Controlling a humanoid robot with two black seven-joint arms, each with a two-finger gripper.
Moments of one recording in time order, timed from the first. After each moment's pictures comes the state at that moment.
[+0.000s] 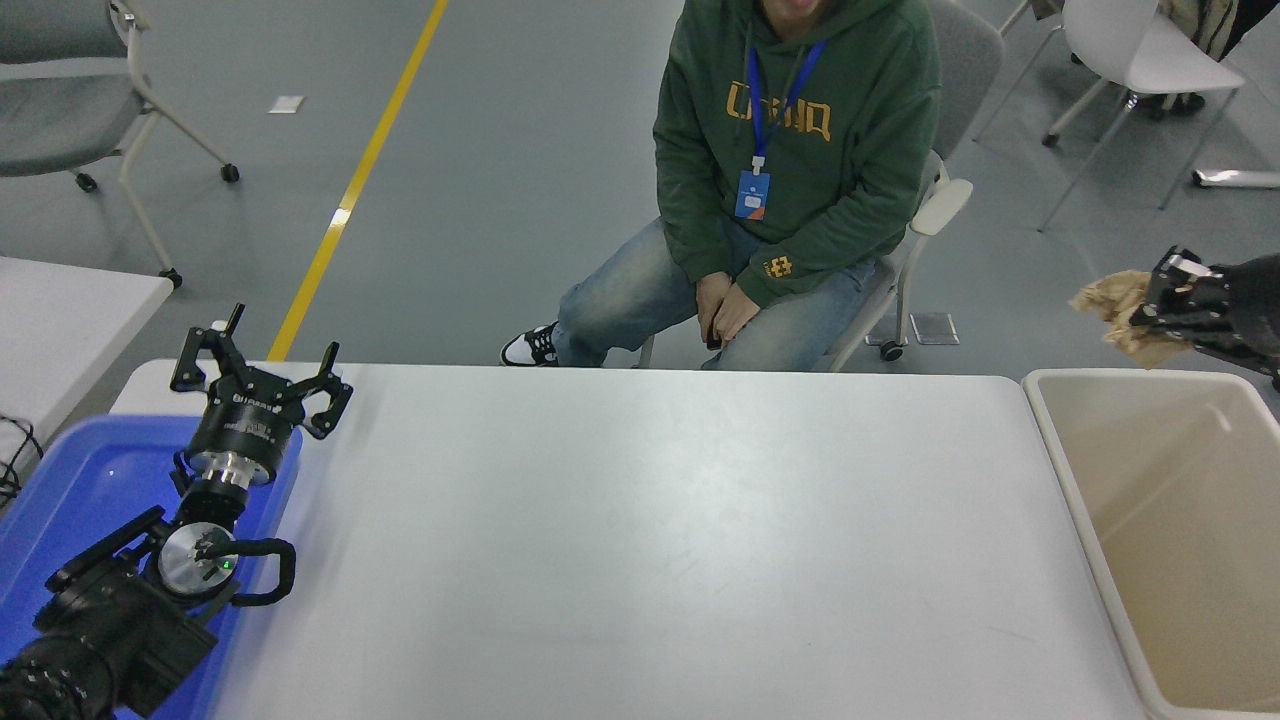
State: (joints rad) left arm -0.55 0.33 -0.83 -0.45 -0.19 -0.66 -0.49; right arm 1.40 -0.95 -0.32 0.94 -0.39 0.27 -0.22
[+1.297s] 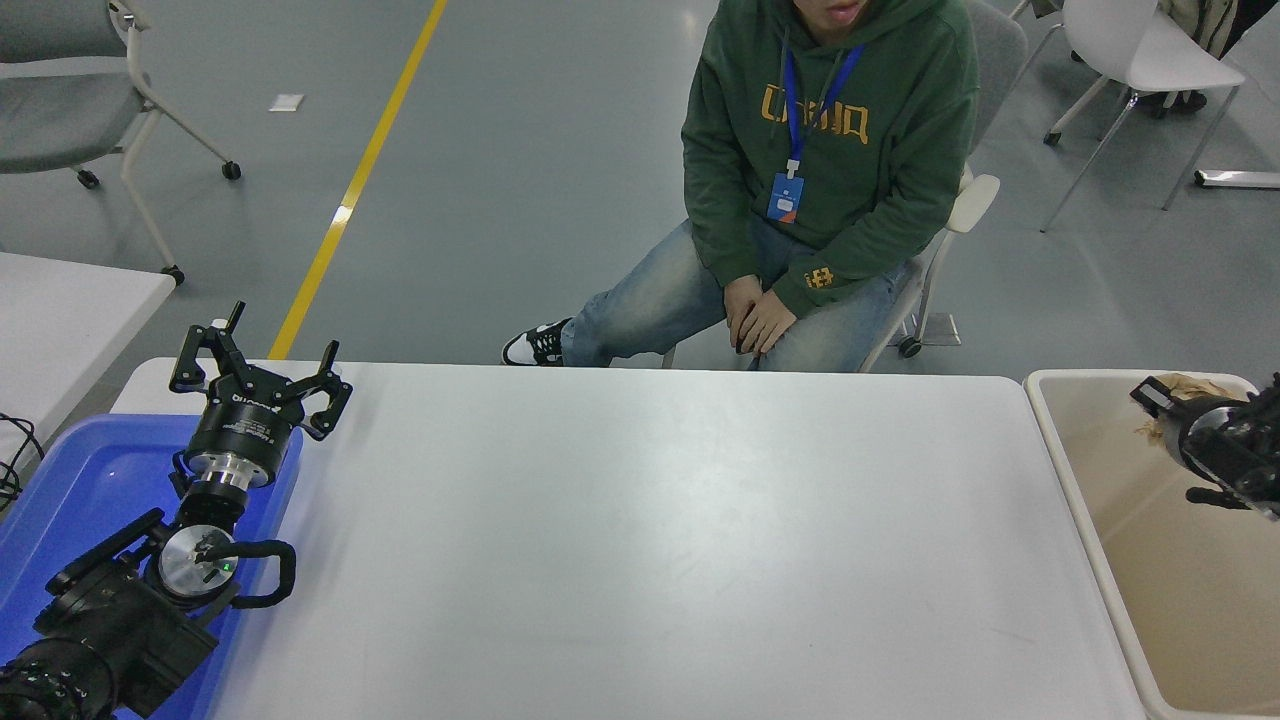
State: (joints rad) left arm -0.55 0.33 -0.83 -0.45 -0.19 -0.66 -0.49; right arm 0.93 -0.45 -0.29 0.29 -0.45 -0.09 -0.08
